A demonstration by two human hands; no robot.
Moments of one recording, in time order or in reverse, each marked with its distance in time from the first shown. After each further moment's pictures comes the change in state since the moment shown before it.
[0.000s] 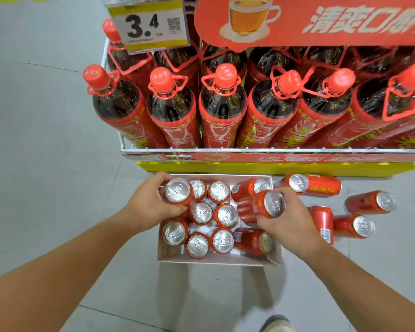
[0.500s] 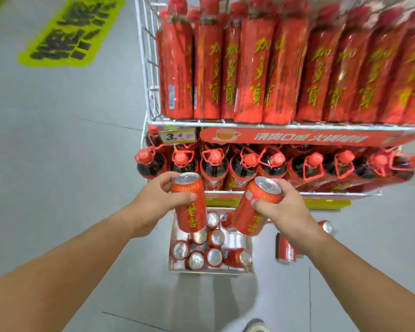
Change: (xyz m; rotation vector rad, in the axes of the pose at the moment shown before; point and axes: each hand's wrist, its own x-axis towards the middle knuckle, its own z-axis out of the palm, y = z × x) left_hand -0.091 0.200 -0.093 -0.490 -0.113 -0.037; right_hand -0.085 -0.183 -0.110 0.321 -0.016 -0.110
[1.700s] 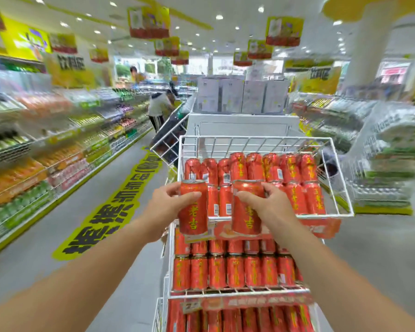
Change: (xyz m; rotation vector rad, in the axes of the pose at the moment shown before) left_hand -0.299 0.685 0.025 -0.009 0.043 0.683; right_hand -0.214 -0.697 -0.148 0.074 0.247 -0.577
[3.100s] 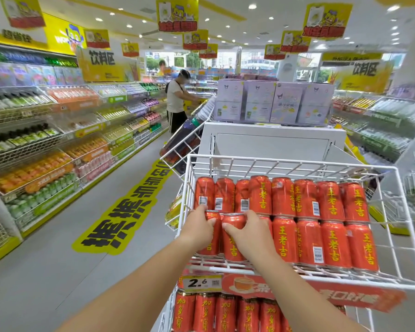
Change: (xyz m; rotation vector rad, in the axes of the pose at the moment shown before) left_hand 0.151 -0.063 0.041 0.667 0.174 -0.216; right_hand 0.132 0.056 0.075 -0.584 -0.069 0.006
